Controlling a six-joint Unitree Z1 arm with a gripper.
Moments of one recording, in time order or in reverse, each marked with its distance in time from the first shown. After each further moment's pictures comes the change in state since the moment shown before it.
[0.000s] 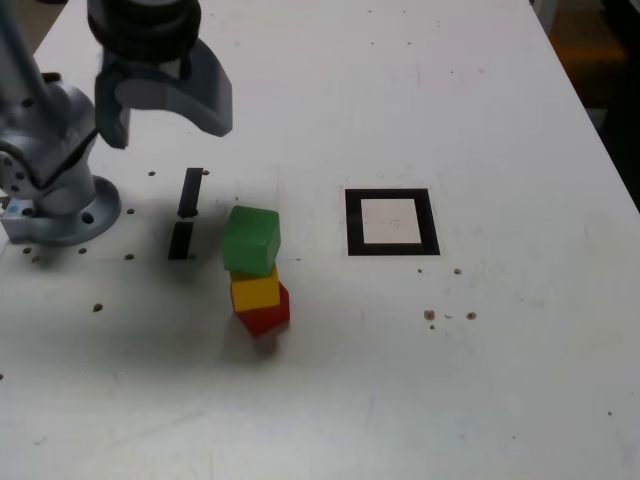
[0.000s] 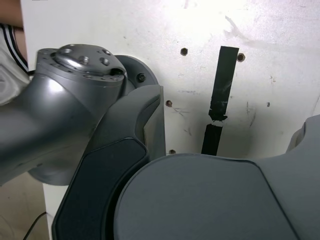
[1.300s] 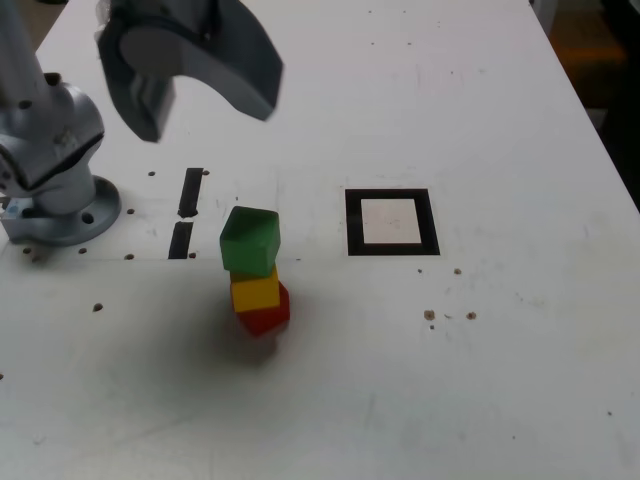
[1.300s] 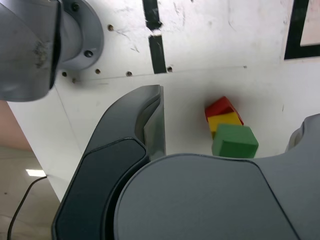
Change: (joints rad) arm -0.220 0.051 -0.416 0.132 -0.104 0.013
